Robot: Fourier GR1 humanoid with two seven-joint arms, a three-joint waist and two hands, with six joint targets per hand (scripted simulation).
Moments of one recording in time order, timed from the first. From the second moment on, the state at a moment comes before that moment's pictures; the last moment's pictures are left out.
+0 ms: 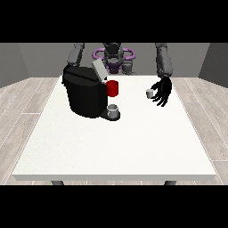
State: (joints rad) left arm -0.54 0.48 0.01 -0.70 -0.63 -0.05 -0.28; right arm -0.24 -0.04 -0.08 -1.31 -0.03 -0.05 -0.20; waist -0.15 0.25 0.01
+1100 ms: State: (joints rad) left arm -0.56 0.36 0.00 -0.67 -0.66 -0.06 -0.36; right arm -0.21 -0.06 -0.13 -1.18 -0.07 -0.03 -0.25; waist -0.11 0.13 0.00
